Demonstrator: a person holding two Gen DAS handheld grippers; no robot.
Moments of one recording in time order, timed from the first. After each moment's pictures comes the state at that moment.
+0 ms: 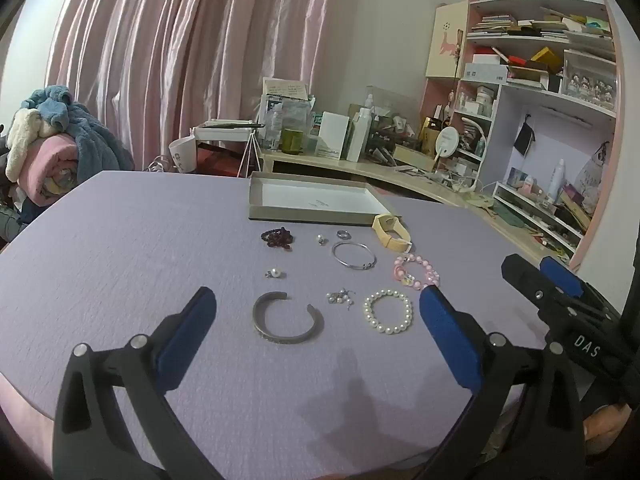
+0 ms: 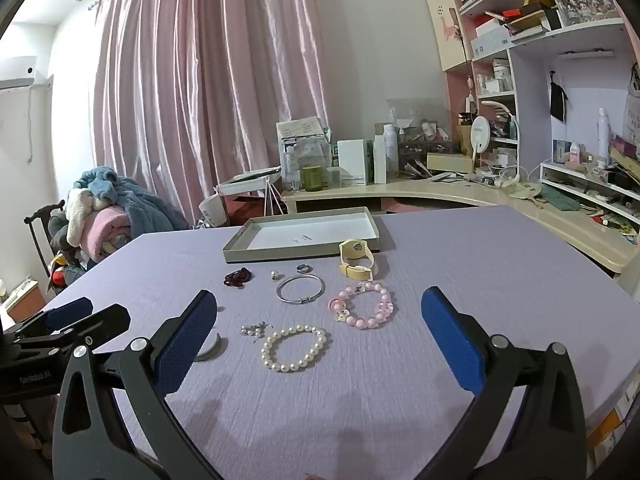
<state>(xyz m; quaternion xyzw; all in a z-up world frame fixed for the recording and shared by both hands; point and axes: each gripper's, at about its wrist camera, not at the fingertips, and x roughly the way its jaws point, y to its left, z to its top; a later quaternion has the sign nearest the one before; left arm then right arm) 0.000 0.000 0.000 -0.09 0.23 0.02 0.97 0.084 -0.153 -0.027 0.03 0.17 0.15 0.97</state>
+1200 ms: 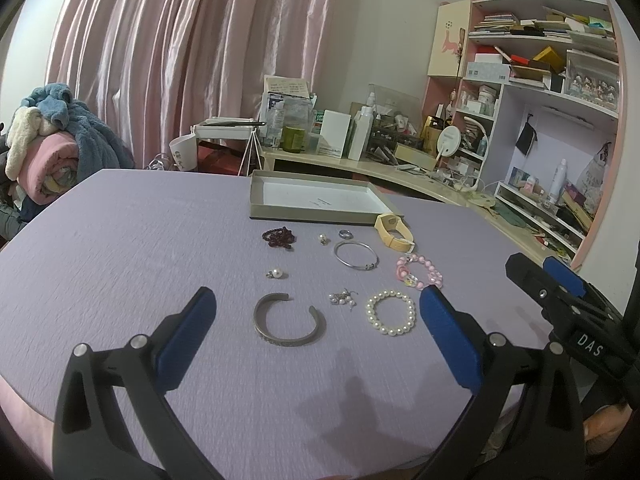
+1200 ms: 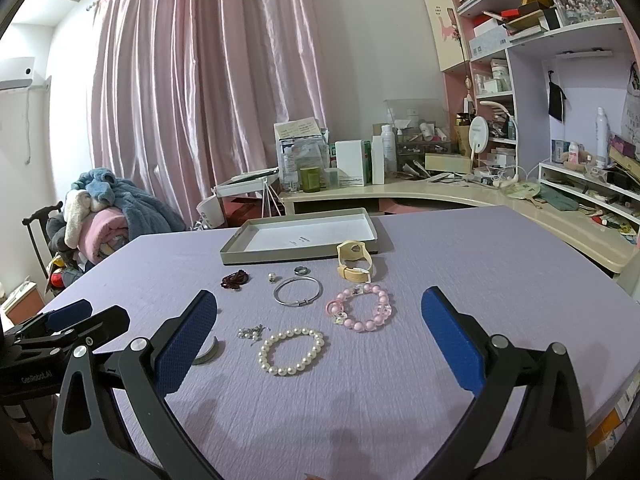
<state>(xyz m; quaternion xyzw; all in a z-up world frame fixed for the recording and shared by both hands) 0.000 -0.001 0.000 -0.09 0.23 0.02 0.97 0.087 -0.155 -0.025 0.03 0.17 0.15 0.97</state>
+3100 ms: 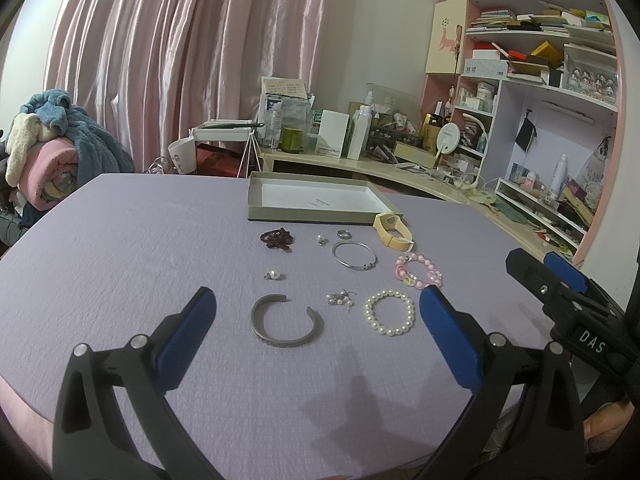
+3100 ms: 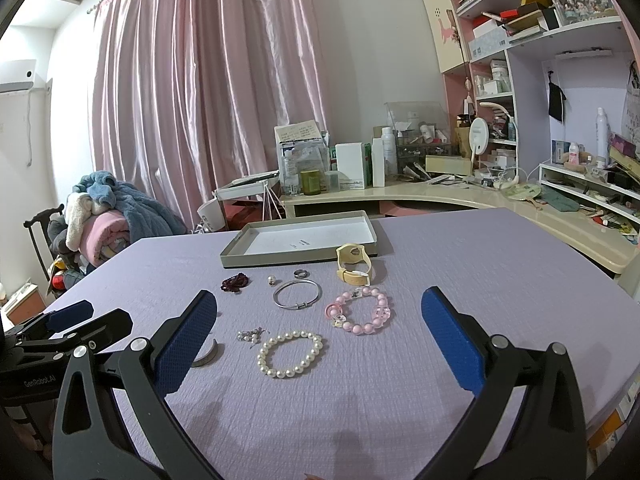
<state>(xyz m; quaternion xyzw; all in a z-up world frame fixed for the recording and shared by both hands) 0.008 -0.002 -0.005 -0.09 0.24 0.02 0.97 0.086 -0.156 -0.021 0.03 0.17 0.16 0.97</state>
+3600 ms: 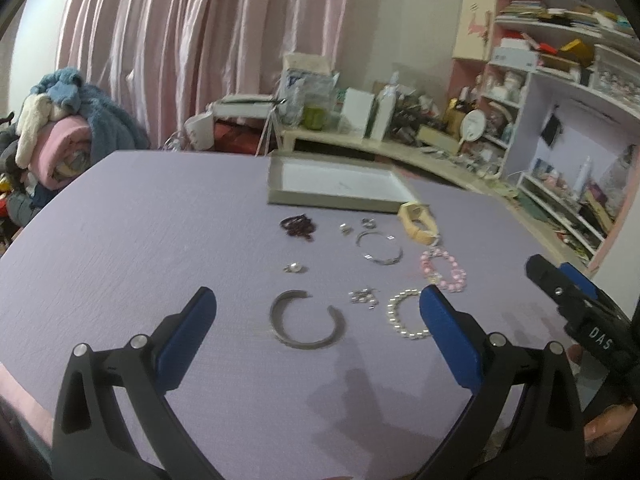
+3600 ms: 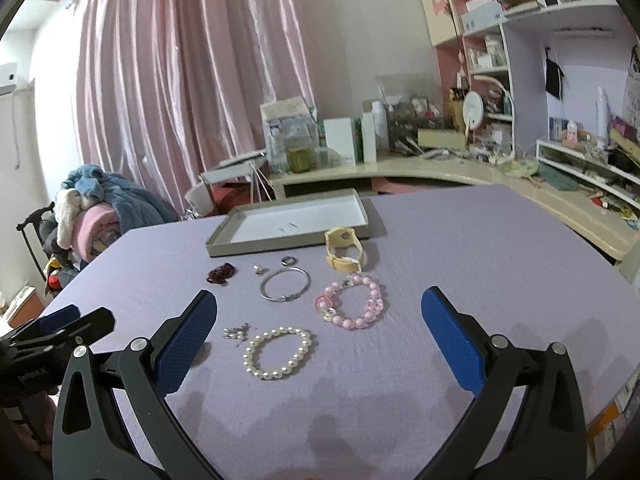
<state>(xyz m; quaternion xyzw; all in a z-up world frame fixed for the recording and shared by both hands) 0.037 0.018 -0.006 -0.11 0.29 0.06 0.95 0.123 -0.161 -0.021 0.04 0.23 0.13 0.96</state>
